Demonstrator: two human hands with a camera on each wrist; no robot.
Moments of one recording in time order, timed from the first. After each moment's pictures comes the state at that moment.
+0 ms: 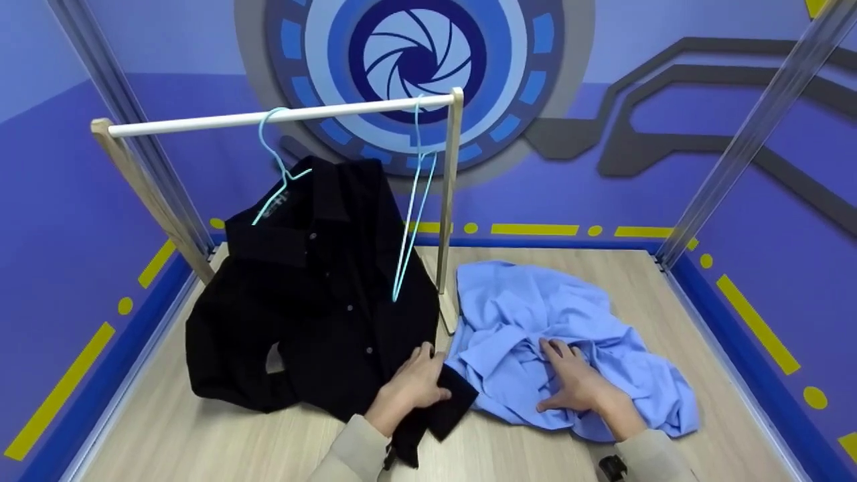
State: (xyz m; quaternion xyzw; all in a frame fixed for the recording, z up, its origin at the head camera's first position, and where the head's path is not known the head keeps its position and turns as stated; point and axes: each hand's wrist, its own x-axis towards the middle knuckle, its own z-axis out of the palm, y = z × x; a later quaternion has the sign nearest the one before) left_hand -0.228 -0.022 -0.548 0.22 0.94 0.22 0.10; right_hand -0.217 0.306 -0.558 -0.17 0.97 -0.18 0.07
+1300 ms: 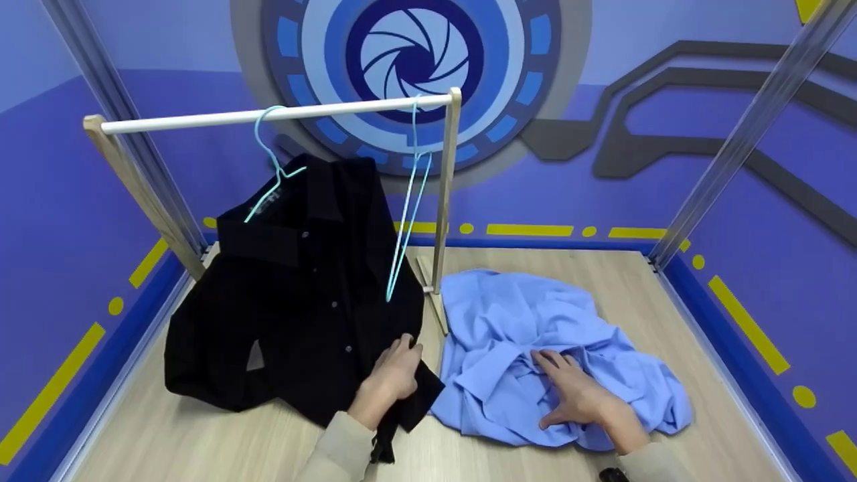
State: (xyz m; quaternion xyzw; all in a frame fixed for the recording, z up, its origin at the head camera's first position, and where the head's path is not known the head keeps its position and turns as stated) left_hand -0.240 -0.045 -0.547 0.20 0.96 0.18 0.08; right_hand -0.204 0.317 -0.557 -0.23 0.94 -0.21 0.10
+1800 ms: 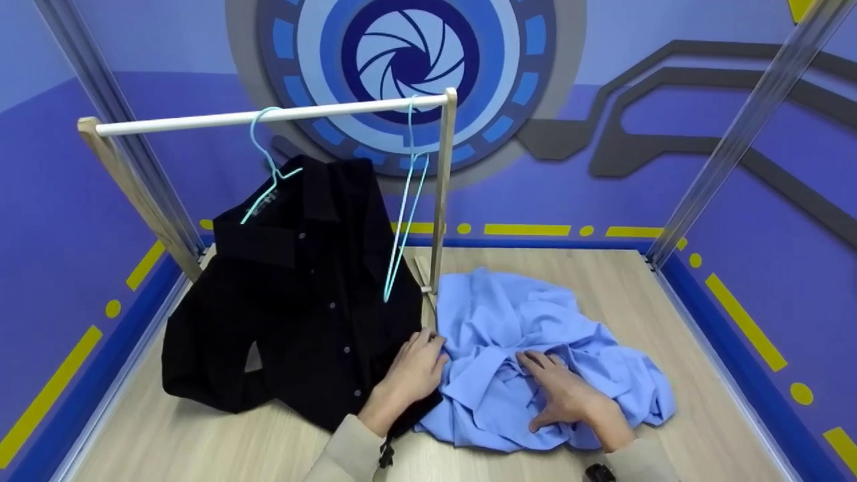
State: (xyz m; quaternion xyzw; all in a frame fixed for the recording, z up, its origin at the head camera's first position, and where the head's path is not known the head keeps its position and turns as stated) left_hand -0.234 -0.019 -0.544 0.29 0.92 0.25 -0.11; right_hand -0.204 0.298 -0.555 -0.26 0.94 -0.19 0.10
